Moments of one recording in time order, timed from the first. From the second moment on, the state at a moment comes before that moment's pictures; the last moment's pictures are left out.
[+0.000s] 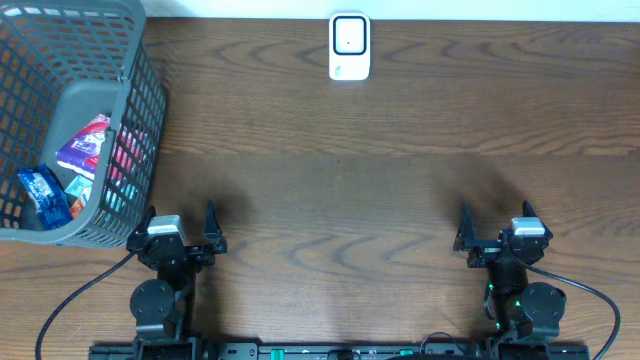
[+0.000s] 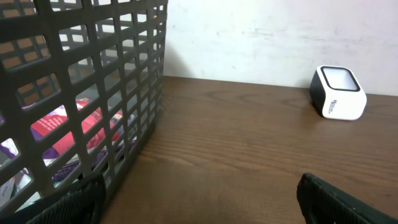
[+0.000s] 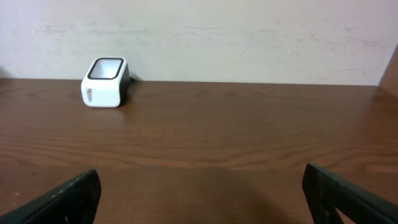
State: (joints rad) left arm 0.04 0.01 0.02 -0.12 -0.02 -0.07; right arm -0.04 0.01 0.01 -0.07 -0.07 -0.01
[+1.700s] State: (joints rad) left arm 0.04 0.05 0.14 0.53 0.38 -0.85; right arm -0.04 0.01 0.01 -0.07 -0.07 -0.01
